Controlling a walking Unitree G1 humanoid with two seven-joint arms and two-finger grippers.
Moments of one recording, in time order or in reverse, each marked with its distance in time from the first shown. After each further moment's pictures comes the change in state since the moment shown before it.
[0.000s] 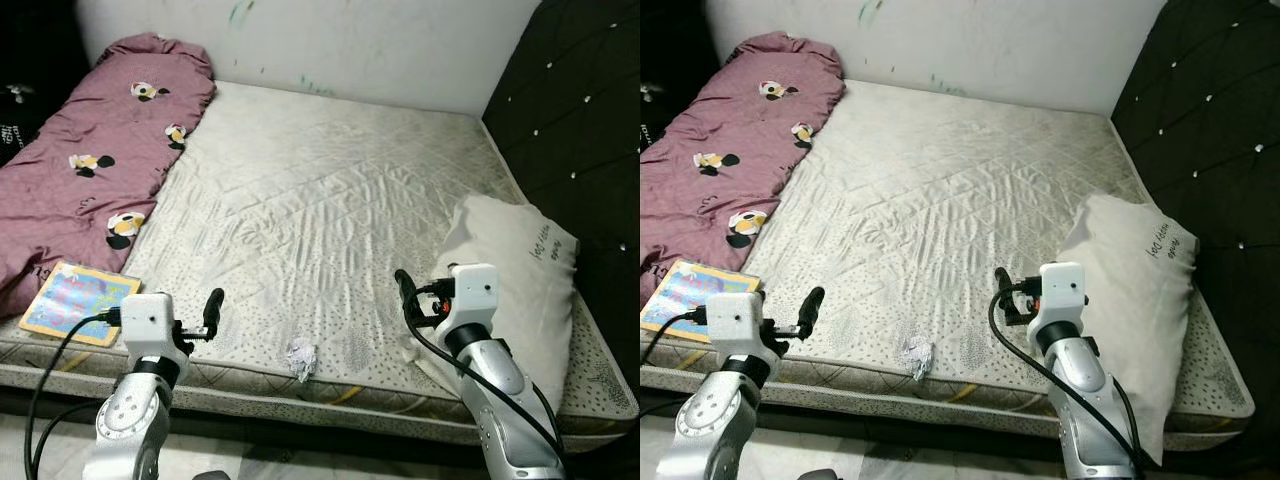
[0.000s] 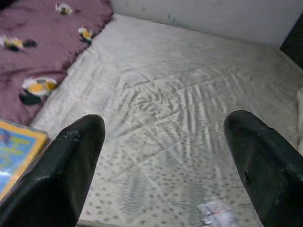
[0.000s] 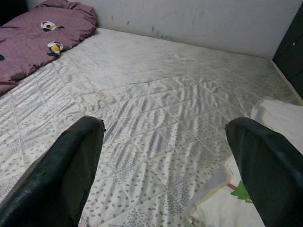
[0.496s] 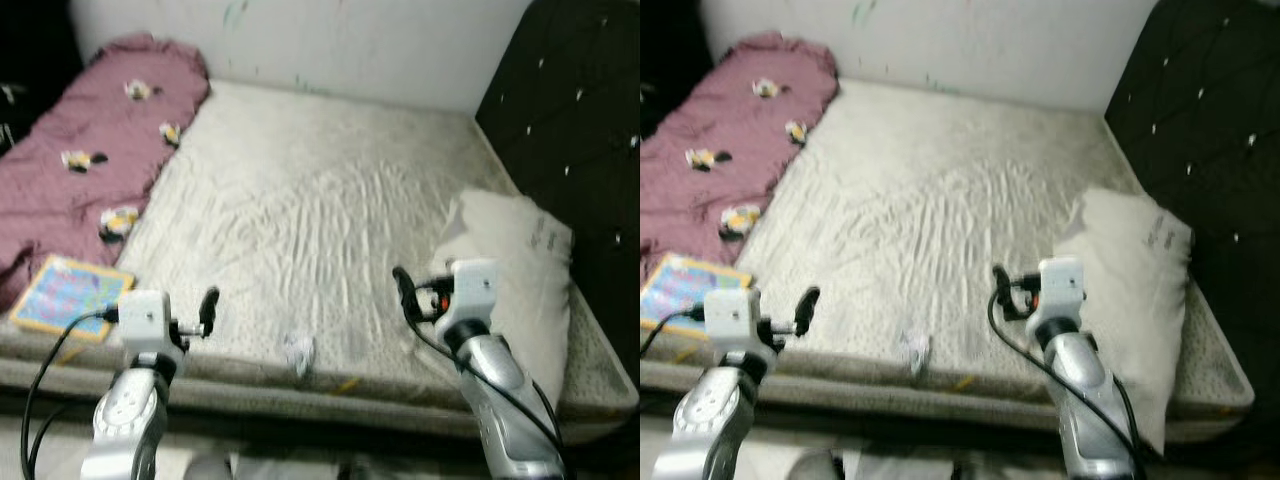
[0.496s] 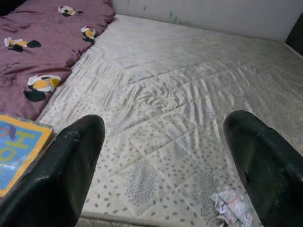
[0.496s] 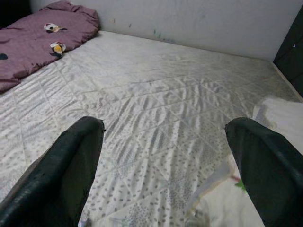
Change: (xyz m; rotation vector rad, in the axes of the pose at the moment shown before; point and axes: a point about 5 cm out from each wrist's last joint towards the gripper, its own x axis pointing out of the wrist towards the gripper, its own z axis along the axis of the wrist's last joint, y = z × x) left arm 0.002 0.003 0.001 0.056 -0.004 0.018; right arm 0.003 0.002 0.004 0.001 -0.016 0.028
